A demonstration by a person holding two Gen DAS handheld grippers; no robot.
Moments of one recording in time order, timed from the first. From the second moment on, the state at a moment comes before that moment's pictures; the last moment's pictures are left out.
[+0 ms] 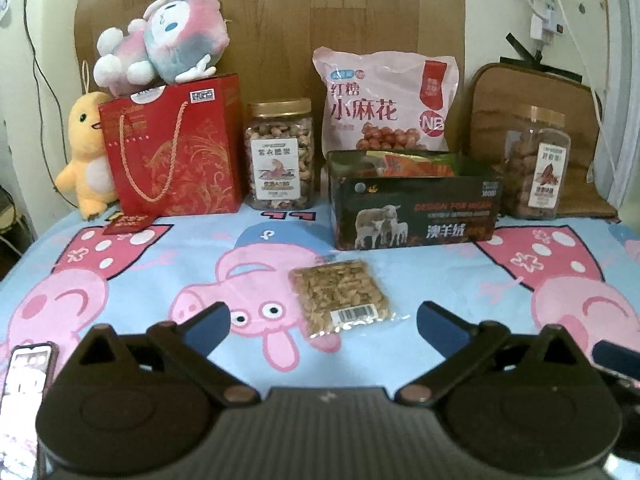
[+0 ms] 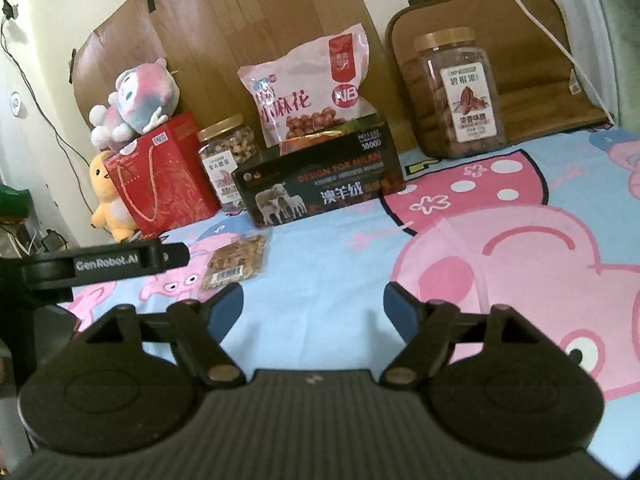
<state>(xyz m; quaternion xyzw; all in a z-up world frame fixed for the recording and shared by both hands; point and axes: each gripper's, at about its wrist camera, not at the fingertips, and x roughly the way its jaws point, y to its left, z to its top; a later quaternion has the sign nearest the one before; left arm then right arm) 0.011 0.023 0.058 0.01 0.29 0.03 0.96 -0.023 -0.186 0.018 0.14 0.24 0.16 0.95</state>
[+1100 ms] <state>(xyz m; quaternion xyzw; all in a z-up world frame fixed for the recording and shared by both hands) 0.101 0.106 0.017 -0.18 0.37 -0.15 0.90 0.105 -0.070 0.000 -0.07 0.28 0.37 0.88</state>
